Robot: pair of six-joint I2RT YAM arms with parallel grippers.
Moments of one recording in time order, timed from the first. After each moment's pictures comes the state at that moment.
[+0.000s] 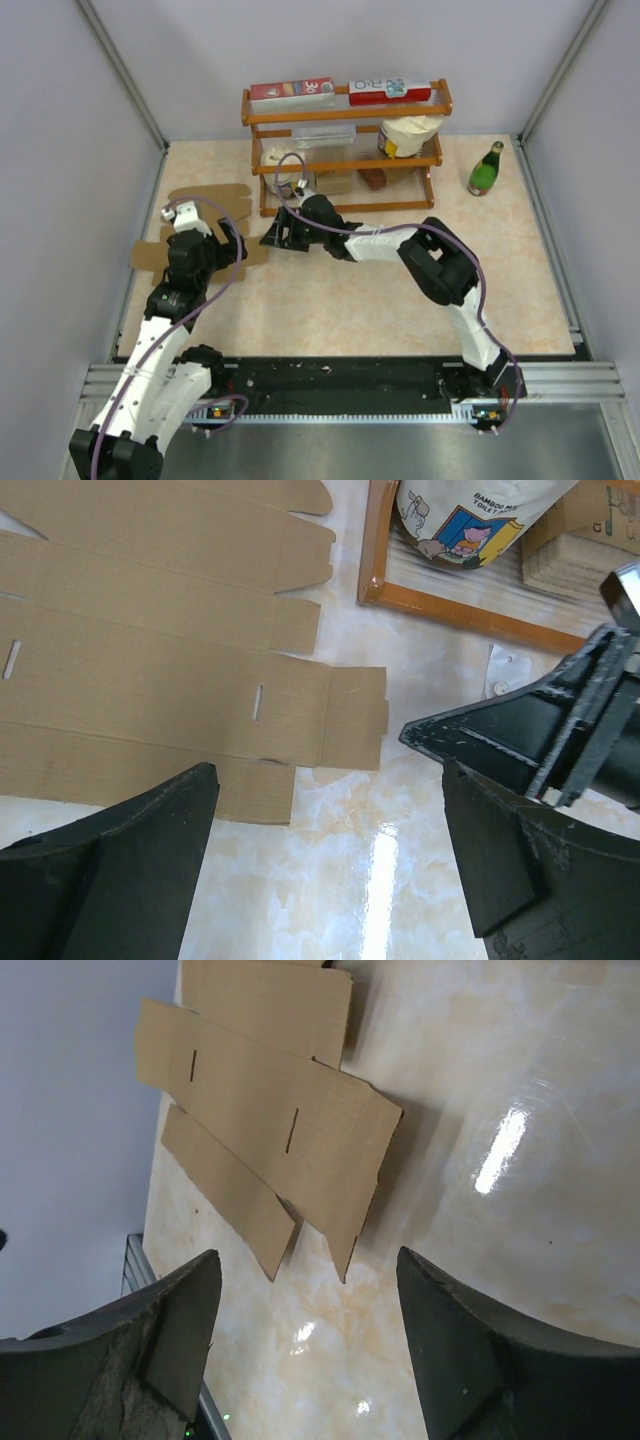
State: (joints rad) left arm -0.17 0.72 0.61 -0.33 -0.18 -0.41; right arm 0.85 2.16 1.41 0.32 -0.27 0.88
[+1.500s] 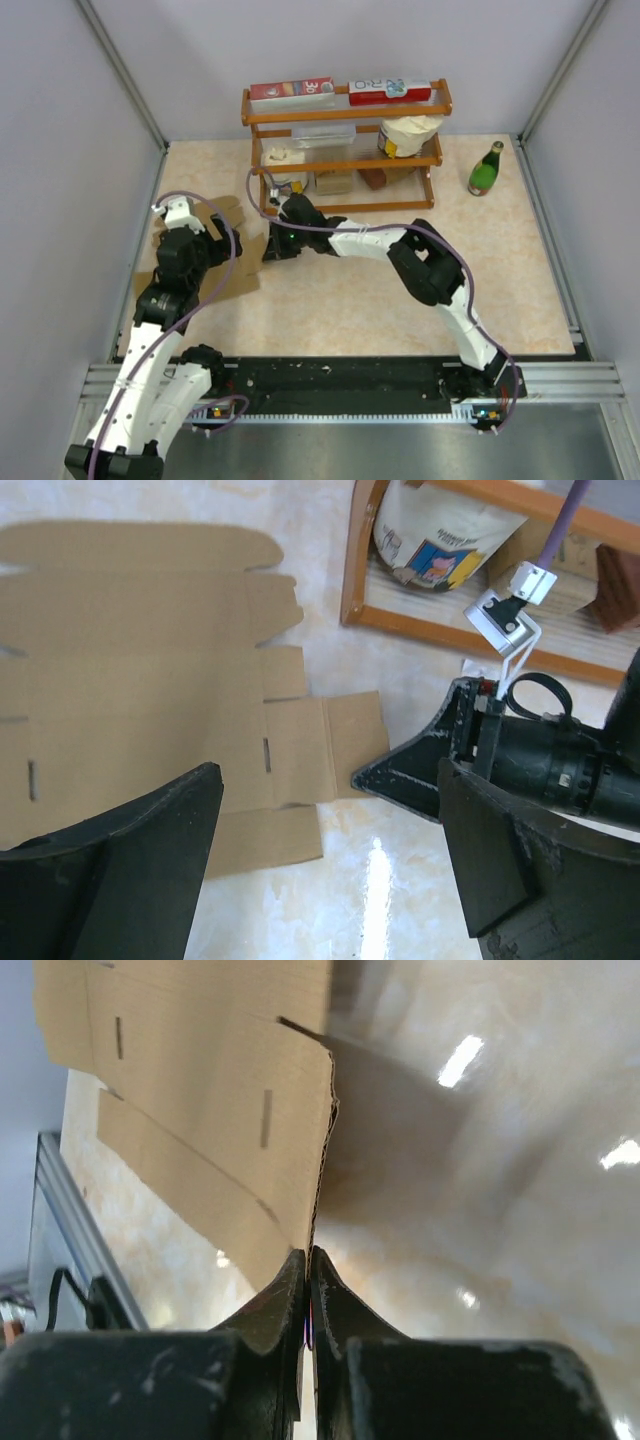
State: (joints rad) left arm -0.17 0.68 0.70 -0.42 -0.17 -0.40; right arm 0.90 2.30 1.65 0.02 -0.34 0.69
